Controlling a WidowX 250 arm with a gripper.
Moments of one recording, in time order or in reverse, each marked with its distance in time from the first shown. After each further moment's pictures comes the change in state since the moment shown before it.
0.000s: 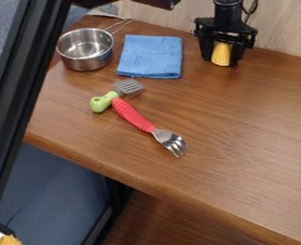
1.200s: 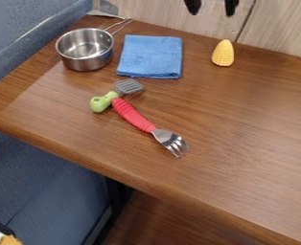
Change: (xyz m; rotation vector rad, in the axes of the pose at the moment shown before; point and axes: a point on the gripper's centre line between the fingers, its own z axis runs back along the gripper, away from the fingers) arm -0.007 0.020 0.106 -0.100 -0.242 0.083
